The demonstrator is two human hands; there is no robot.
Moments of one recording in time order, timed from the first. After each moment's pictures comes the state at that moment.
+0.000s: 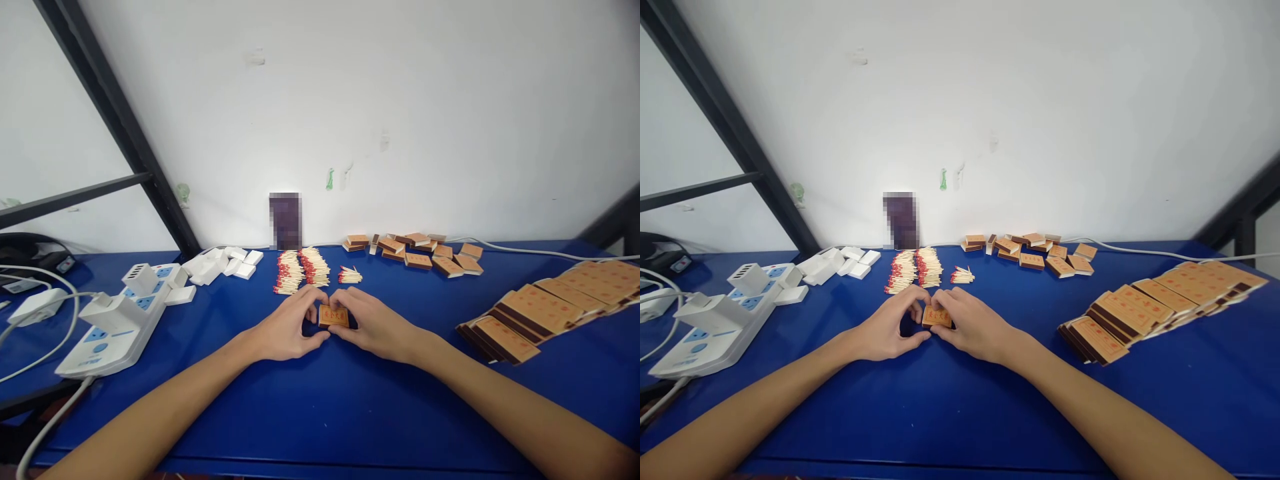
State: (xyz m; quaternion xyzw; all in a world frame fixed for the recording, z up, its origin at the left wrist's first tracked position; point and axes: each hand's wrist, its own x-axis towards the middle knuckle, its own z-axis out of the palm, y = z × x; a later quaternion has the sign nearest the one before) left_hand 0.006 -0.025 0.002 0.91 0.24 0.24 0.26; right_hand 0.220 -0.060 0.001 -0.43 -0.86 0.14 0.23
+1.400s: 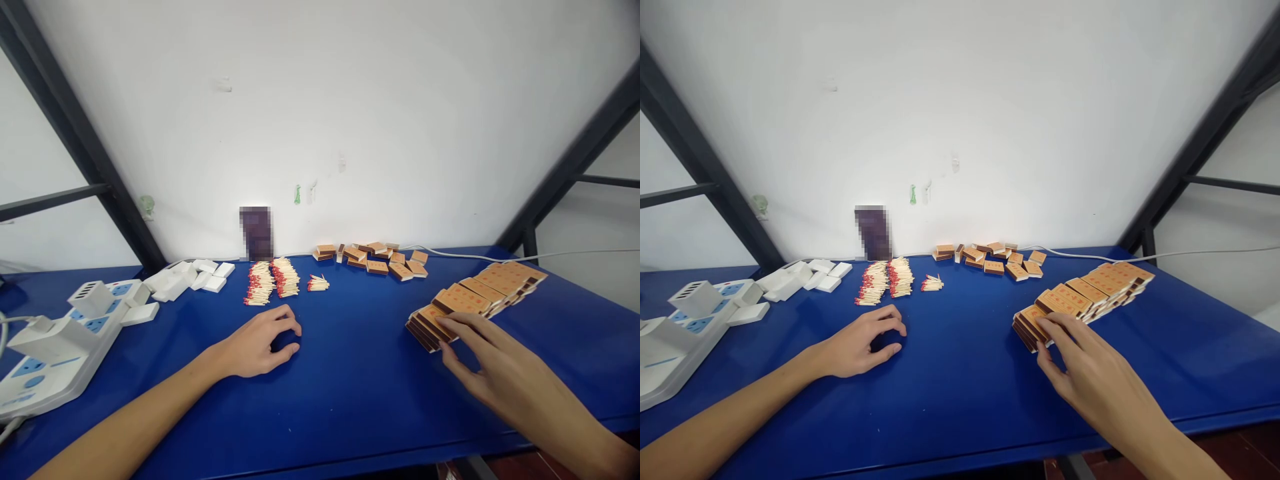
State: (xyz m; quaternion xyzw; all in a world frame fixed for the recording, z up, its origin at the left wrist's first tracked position) left_hand 0.006 -0.030 0.013 0.95 0.22 0.14 0.18; right_hand 0.357 -0.182 -0.003 -0.65 -0.70 -0.20 0.23
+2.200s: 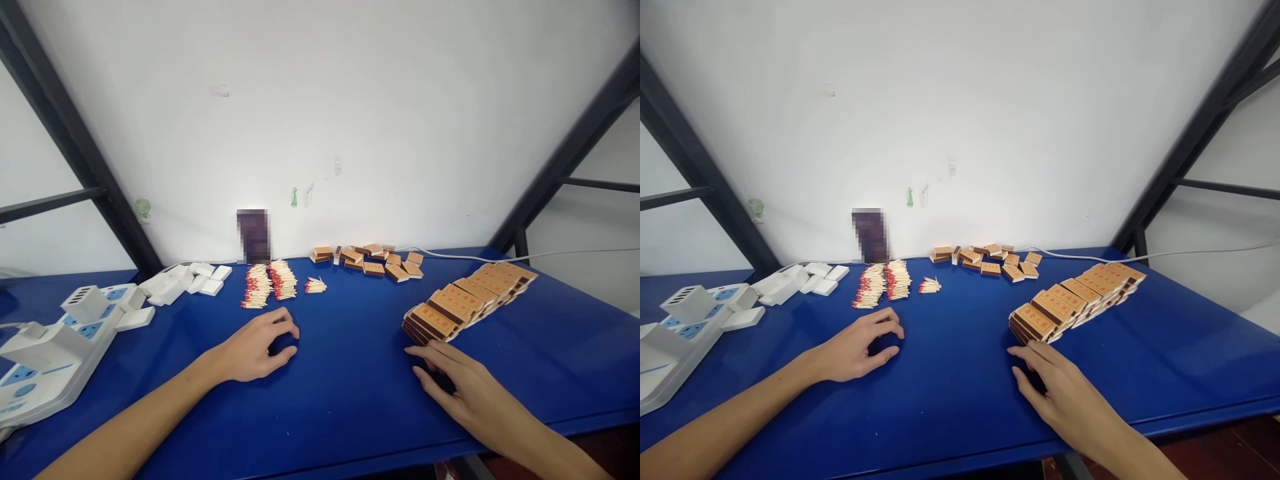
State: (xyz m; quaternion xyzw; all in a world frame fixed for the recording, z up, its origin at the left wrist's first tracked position) left_hand 0.005 -0.030 0.013 0.95 0.22 0.13 0.18; right_hand 0.342 -0.186 -0.027 -0.62 -0.74 0.00 0.25
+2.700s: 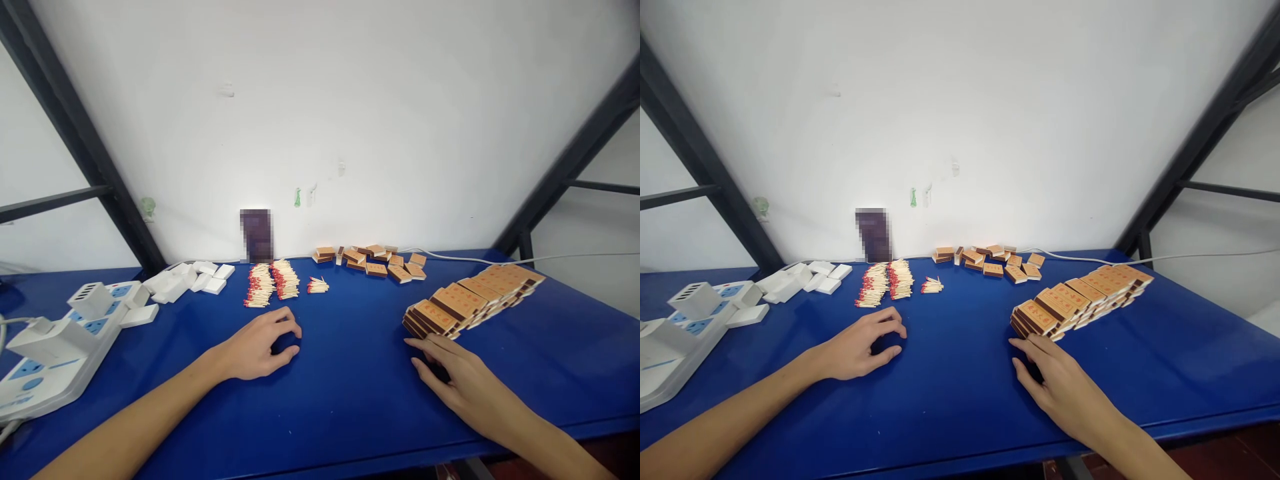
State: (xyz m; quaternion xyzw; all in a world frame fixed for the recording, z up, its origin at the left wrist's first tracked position) left_hand 0.006 -0.030 0.013 0.95 0.22 0.14 0.18; right_hand 0.345 -0.174 -0.028 -0.63 -0.74 -0.03 0.24
